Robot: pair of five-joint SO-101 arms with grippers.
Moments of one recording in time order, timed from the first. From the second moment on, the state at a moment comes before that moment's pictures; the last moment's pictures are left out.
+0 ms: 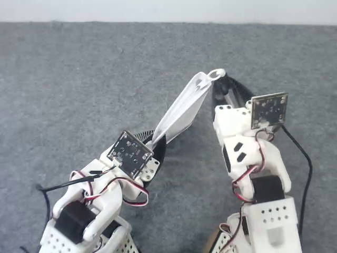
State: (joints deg) left arm 27.6 -82.9 57.8 67.7 -4.8; right arm -11.3 -65.8 57.8 25.3 -2.9
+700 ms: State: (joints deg) left arm 27.6 -82.9 57.8 67.6 -4.8; right arm -6.4 -63.7 57.7 24.4 -9.3
